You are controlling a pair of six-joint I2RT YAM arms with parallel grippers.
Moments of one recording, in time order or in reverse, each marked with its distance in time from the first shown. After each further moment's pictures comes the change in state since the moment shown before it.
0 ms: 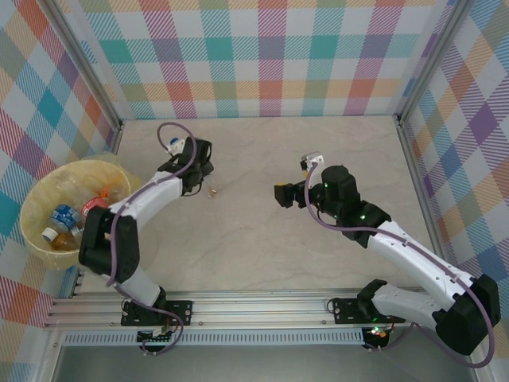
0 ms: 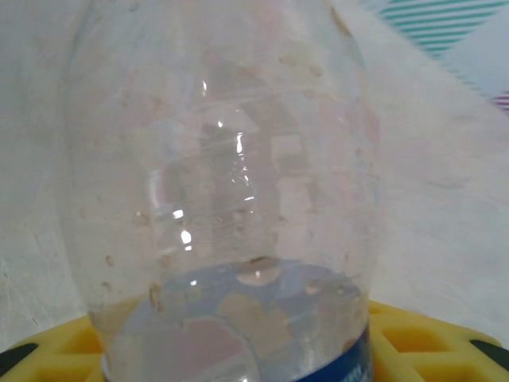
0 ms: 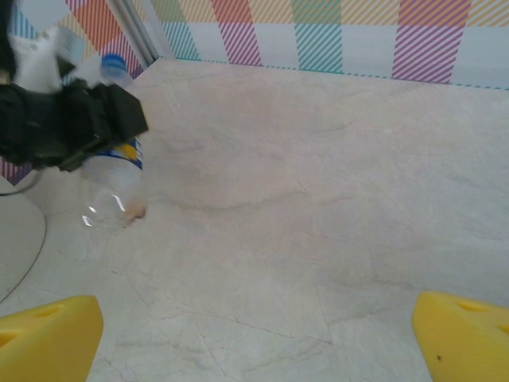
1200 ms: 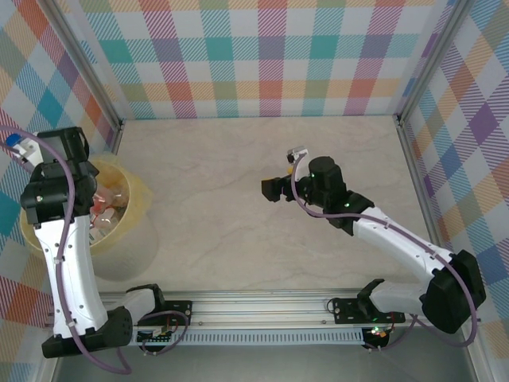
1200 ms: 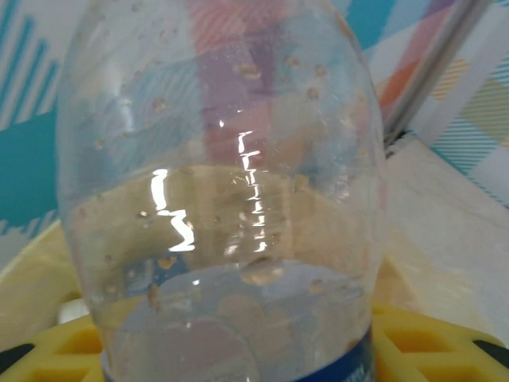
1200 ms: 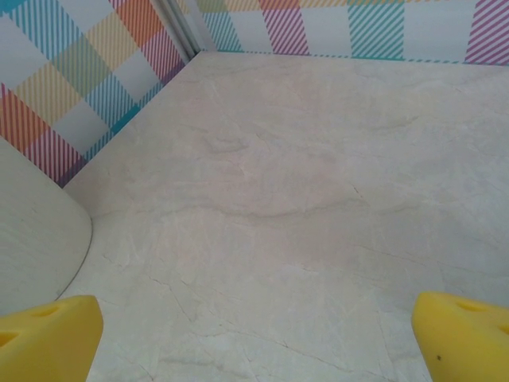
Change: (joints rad) left arm 0.587 -0.482 0.514 -0.864 -0.223 0.345; right arm 0.000 0.172 0.070 0.102 -0.127 0.053
